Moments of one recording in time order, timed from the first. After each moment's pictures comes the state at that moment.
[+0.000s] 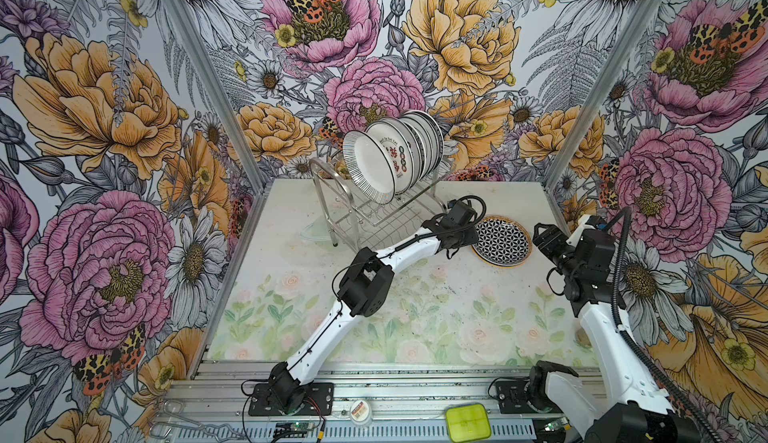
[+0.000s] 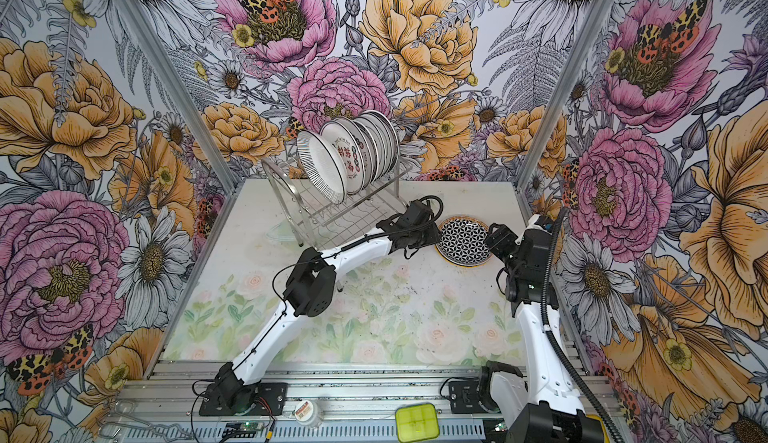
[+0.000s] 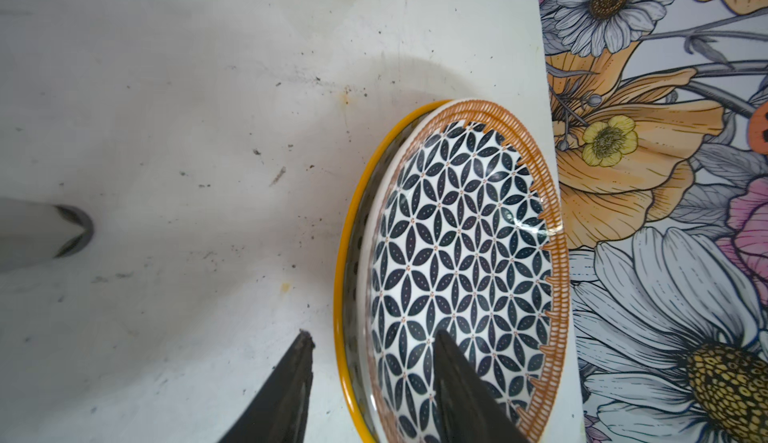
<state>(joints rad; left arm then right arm) -0.84 2.57 2.27 -0.44 0.04 -0.89 -0.26 0.95 0.72 -0.20 -0.20 0.59</state>
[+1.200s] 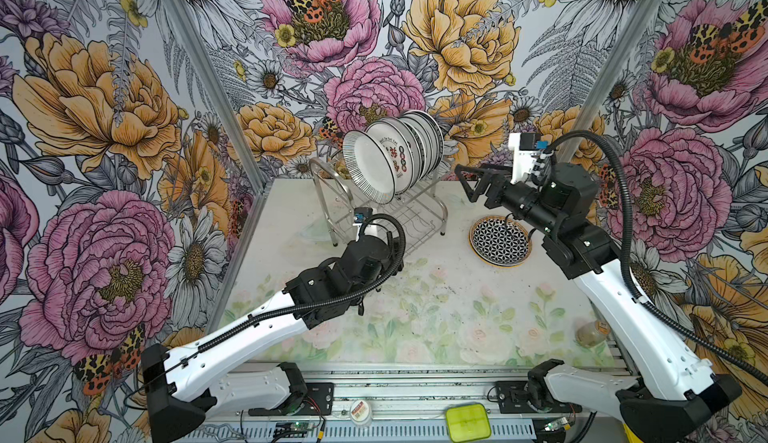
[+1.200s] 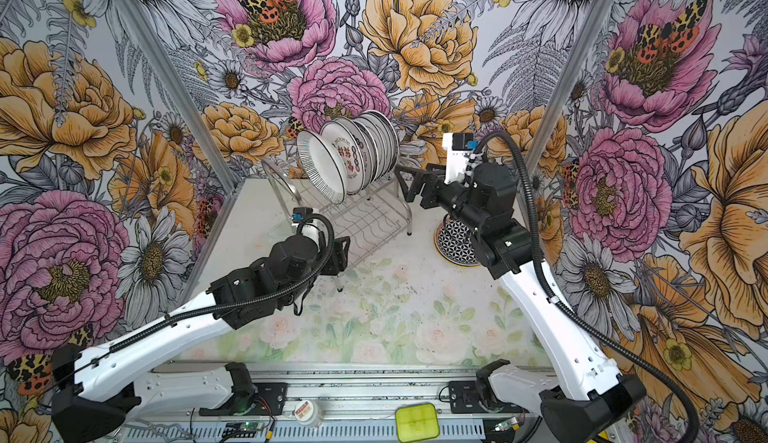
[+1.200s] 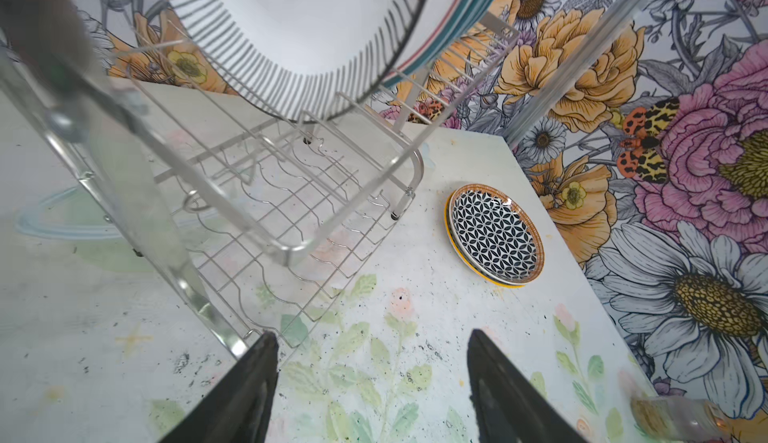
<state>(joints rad) -0.97 1.08 1.11 -0.50 -0.57 -0.63 0.44 1.22 1.46 -0.30 -0.27 0.40</state>
